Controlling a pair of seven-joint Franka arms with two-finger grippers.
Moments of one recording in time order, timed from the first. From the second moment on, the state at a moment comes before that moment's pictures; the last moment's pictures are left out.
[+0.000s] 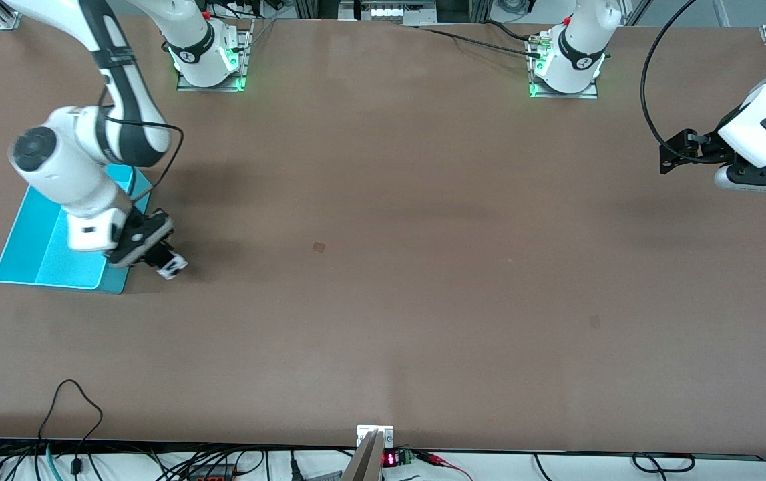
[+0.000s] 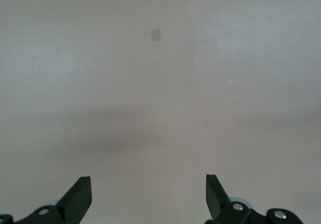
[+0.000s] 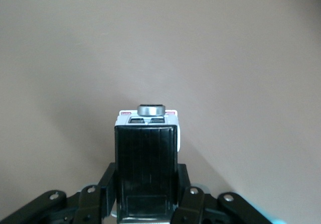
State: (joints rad) left arm -0.09 -0.01 0.04 -1.68 0.04 1.60 0.04; right arm 0.22 0.22 -0.20 -2.13 0.09 2.54 -0.81
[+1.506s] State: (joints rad) left arm -0.09 -0.01 0.04 -1.68 0.04 1.59 0.04; right arm 0.15 0.37 -0.49 -2.07 0.00 2.28 -0.31
